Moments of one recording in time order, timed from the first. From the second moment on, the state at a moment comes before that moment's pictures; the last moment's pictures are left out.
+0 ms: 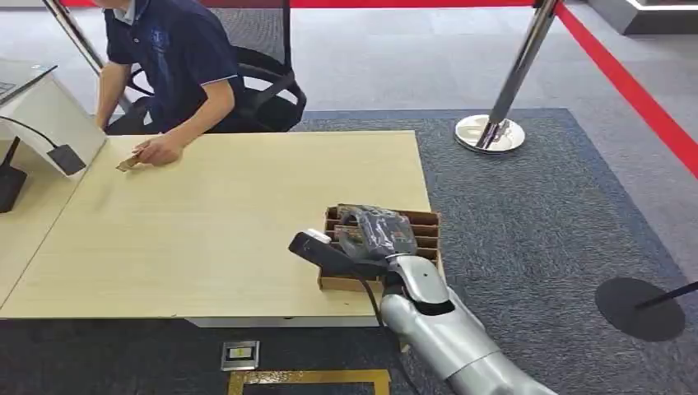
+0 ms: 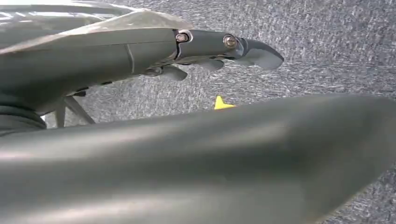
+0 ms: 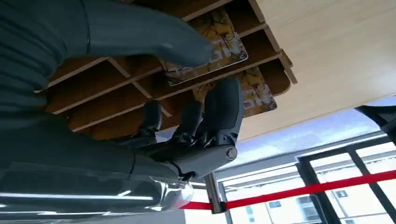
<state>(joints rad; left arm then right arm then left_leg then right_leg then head) -0.09 -0.17 1.16 -0.19 -1.25 0.05 -0.04 -0.41 0.21 0.49 -0.76 1.13 -0.26 0.06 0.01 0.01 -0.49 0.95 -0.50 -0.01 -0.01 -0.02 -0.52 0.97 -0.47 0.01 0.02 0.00</state>
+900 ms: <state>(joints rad) -0.09 -0.17 1.16 -0.19 -1.25 0.05 -0.03 -0.45 0.22 0.48 -0.65 1.14 -0.29 0.05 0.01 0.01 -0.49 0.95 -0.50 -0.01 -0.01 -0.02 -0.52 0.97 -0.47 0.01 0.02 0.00</state>
